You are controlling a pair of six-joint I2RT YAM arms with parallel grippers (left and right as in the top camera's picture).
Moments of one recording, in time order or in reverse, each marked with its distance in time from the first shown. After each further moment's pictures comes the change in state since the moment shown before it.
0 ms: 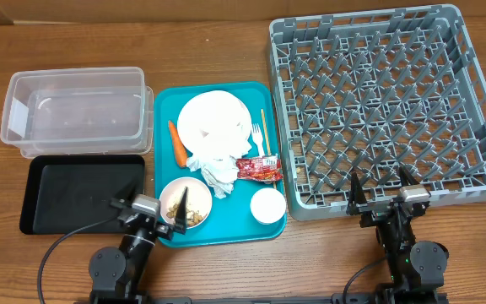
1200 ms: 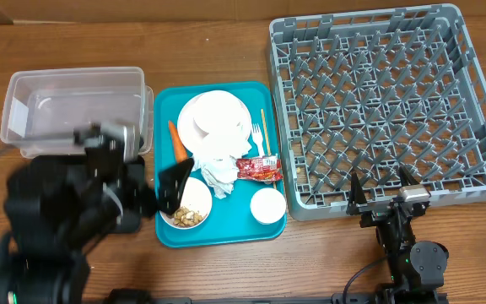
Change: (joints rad) left arm 0.000 0.842 1.252 -0.836 0.260 -0.151; right arm 0.000 0.000 0.000 0.000 0.000 -0.001
